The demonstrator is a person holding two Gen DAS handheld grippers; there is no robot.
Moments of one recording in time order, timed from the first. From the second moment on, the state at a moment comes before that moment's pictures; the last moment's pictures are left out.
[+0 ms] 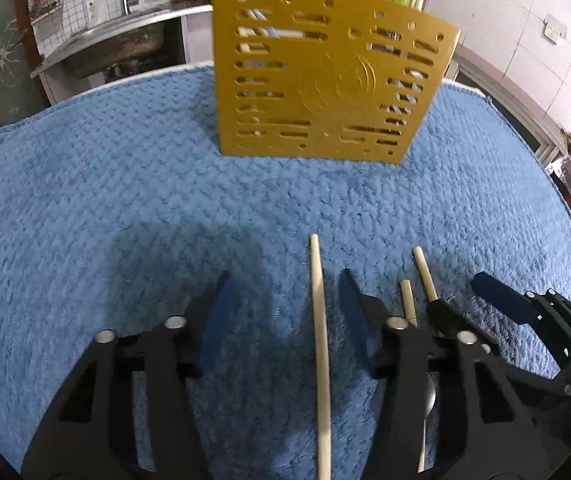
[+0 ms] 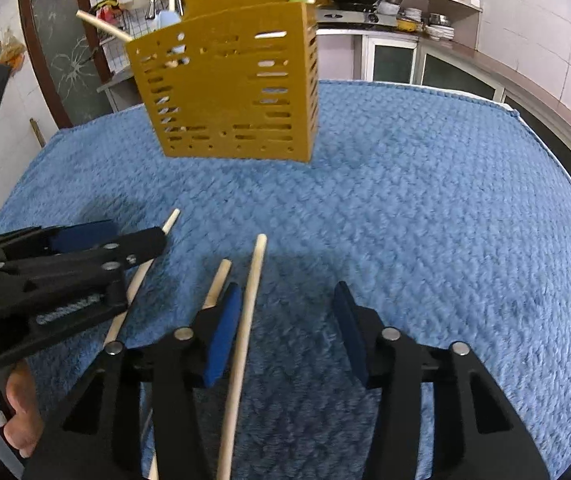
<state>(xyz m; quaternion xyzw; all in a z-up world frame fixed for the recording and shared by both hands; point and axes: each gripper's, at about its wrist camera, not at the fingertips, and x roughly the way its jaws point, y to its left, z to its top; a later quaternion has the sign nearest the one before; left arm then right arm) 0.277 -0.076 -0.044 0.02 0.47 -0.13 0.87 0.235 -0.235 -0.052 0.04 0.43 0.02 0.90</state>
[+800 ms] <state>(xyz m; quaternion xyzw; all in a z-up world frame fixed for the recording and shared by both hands) 0.295 -0.090 -0.045 0.05 0.49 -0.13 0.86 0.257 -0.244 -0.050 0.09 0.47 0.04 0.88</state>
